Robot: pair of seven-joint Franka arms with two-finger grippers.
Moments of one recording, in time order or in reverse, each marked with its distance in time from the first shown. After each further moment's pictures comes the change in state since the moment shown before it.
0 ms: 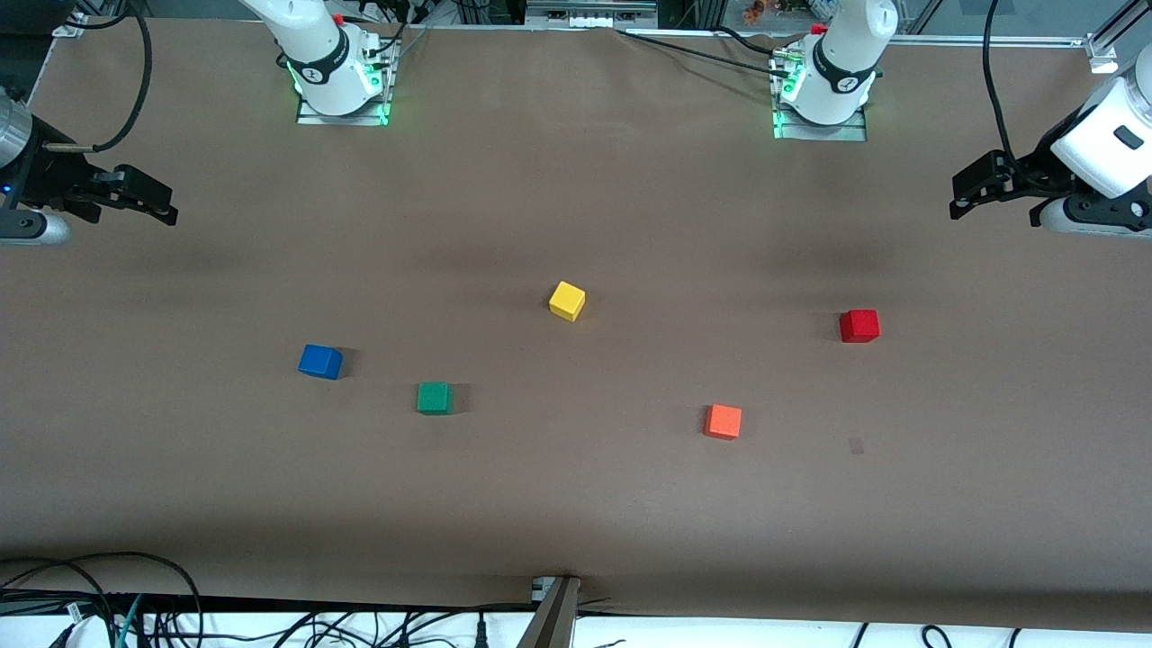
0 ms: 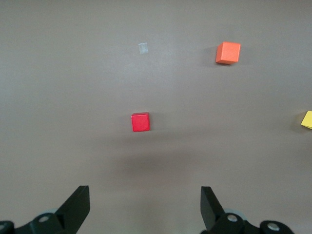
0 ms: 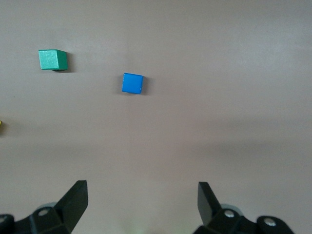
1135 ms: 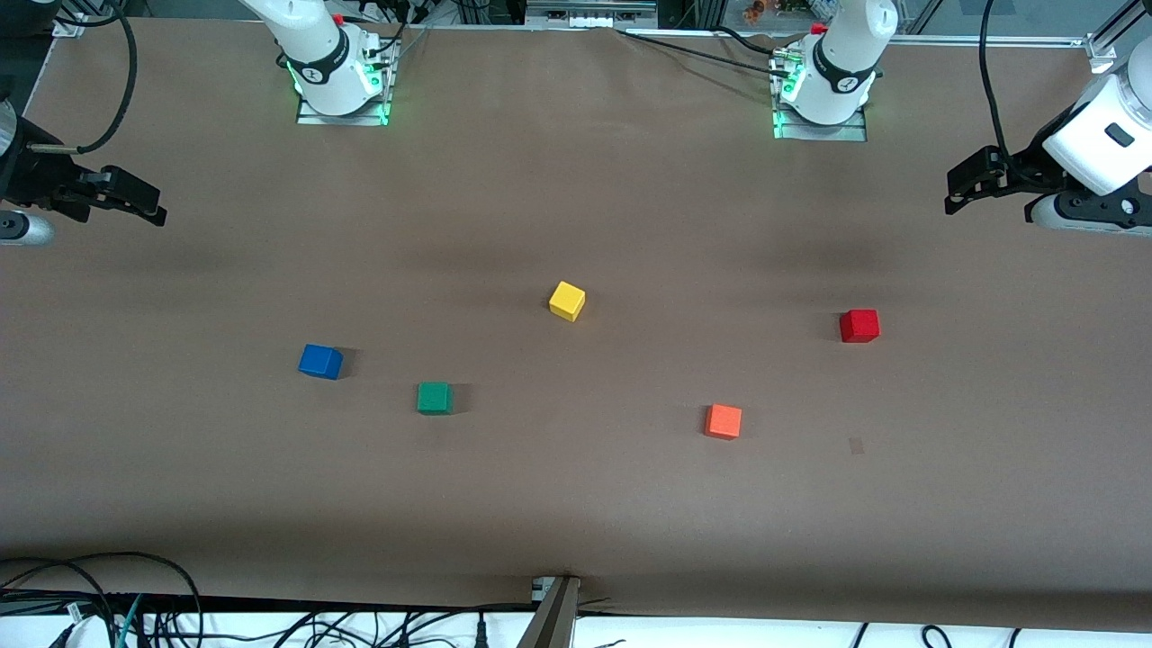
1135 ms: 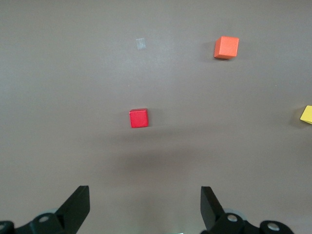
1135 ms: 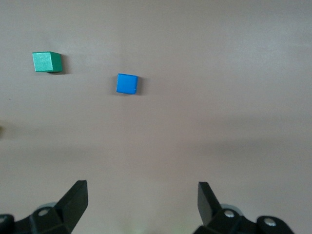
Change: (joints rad) left arm -0.005 -0.003 -0.003 0.000 0.000 -0.016 0.000; right arm -0.012 0.000 -0.013 -0.001 0.000 0.000 -0.004
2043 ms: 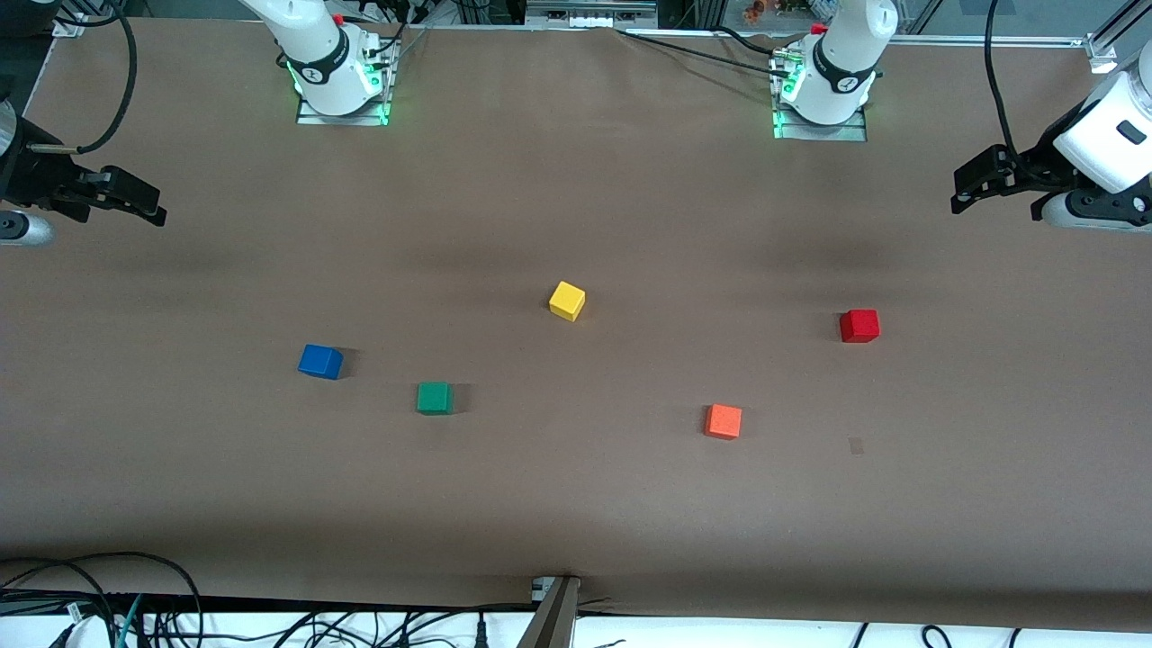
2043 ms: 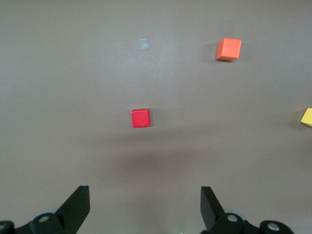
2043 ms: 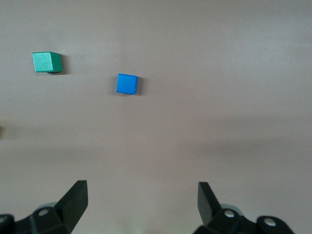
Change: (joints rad) left arm 0.001 -0.005 0.010 0.000 -0.001 -0.004 -0.004; right arm 0.000 0.000 -0.001 0.000 0.000 0.001 0.000
